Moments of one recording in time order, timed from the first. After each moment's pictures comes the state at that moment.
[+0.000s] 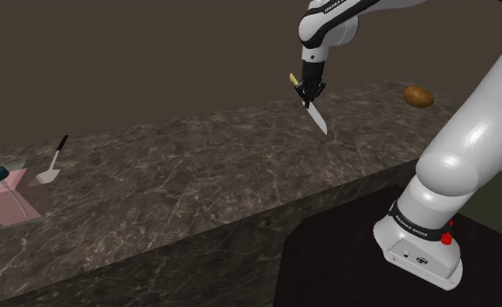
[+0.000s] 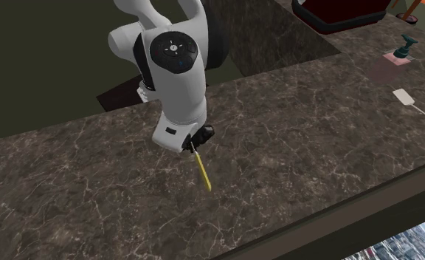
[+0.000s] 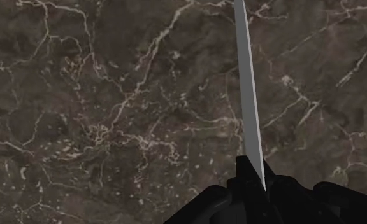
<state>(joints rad) -0.18 -0.06 -0.14 -2.20 0.03 2.04 0.07</state>
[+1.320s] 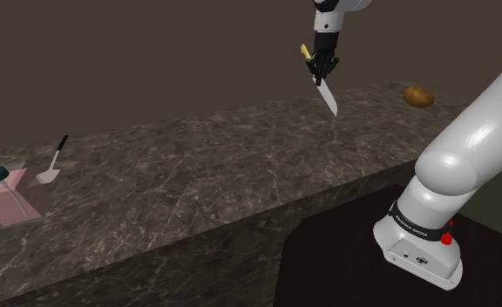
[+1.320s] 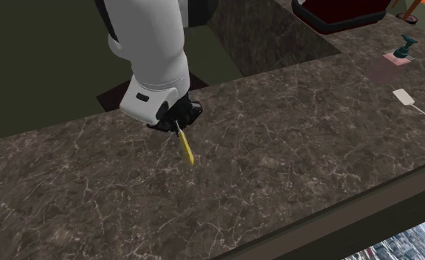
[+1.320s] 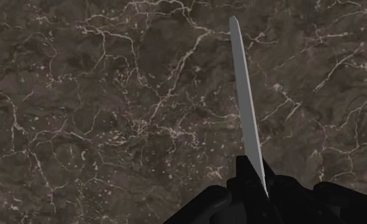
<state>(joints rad) -0.21 -0.16 -0.17 -2.07 0.00 1.81 0.04</state>
